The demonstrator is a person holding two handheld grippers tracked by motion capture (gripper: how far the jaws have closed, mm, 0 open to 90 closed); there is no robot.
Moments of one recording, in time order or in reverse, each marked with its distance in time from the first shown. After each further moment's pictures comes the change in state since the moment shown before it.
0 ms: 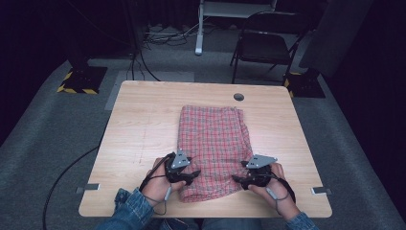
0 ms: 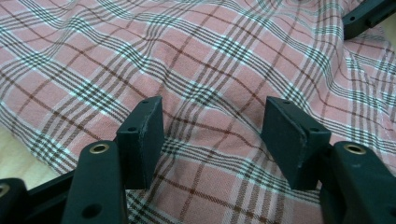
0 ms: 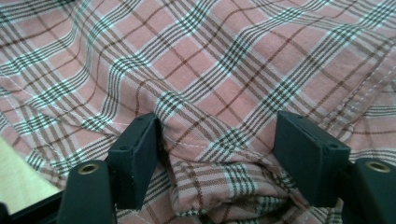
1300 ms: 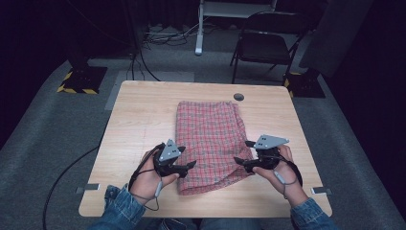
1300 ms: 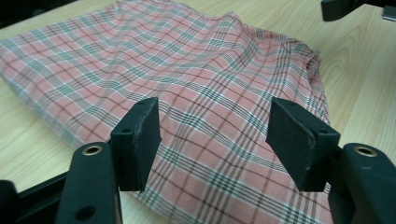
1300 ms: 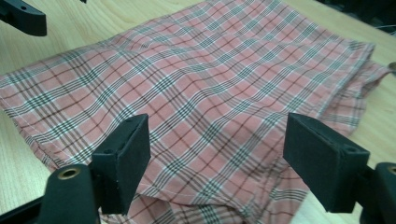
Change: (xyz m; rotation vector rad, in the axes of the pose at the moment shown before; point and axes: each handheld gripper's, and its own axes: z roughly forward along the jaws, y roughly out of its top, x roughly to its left) left arm 0.003 0.035 -0.058 -0.090 0.047 -0.024; right arm -0.022 0.057 -0.042 -0.130 -0.018 0.008
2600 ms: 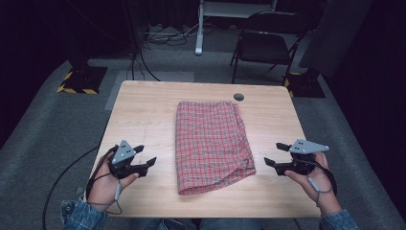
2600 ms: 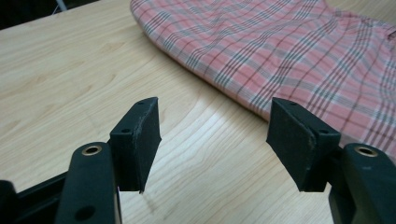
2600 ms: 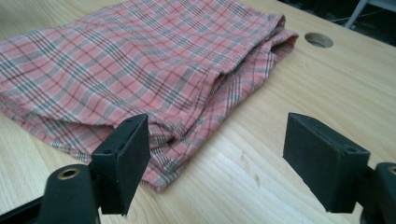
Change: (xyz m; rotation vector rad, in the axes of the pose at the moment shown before) left arm 0.055 -0.056 -0.080 0.005 0.178 -0.104; right arm -0.038 -0.048 -0.069 -0.029 -0.102 0.069
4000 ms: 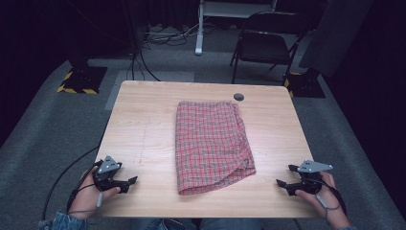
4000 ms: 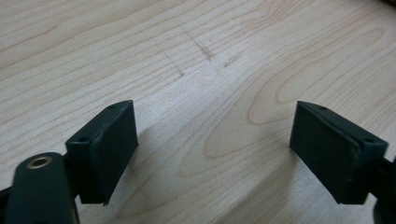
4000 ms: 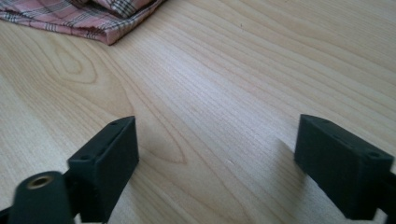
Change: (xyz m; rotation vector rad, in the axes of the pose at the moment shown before) left arm 0.037 -0.079 -0.003 0.212 0.012 -0.069; right arm -0.020 -0.099 0.000 0.163 -0.006 0.078
